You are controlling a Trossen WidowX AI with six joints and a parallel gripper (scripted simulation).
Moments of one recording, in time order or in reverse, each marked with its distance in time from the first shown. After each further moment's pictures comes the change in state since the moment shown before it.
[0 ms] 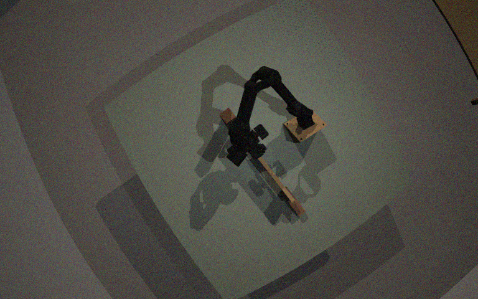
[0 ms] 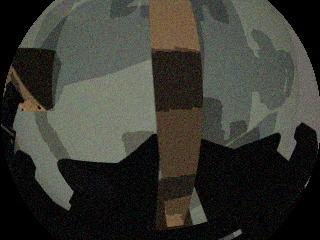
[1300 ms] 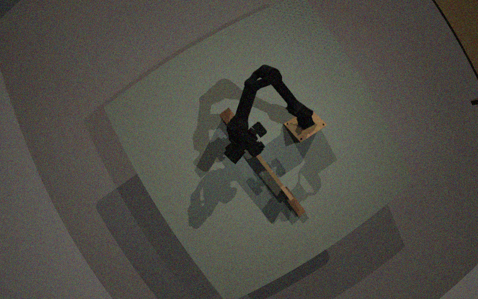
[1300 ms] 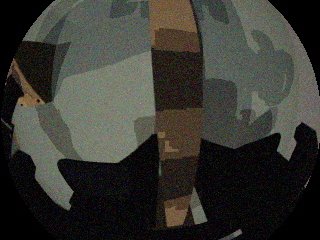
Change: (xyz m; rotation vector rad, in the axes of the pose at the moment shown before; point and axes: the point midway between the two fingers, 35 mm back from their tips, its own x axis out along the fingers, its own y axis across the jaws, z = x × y) arm 0.000 0.000 -0.012 0.000 0.000 0.000
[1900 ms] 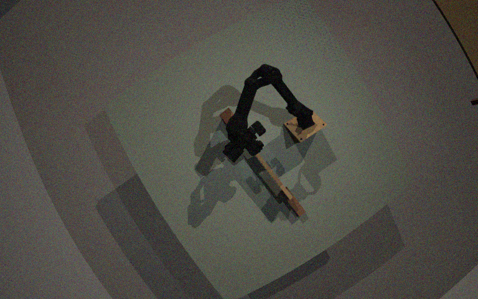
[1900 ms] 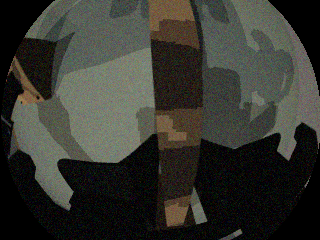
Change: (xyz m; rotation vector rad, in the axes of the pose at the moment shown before) arm 0.000 0.000 -0.006 0.000 0.000 0.000
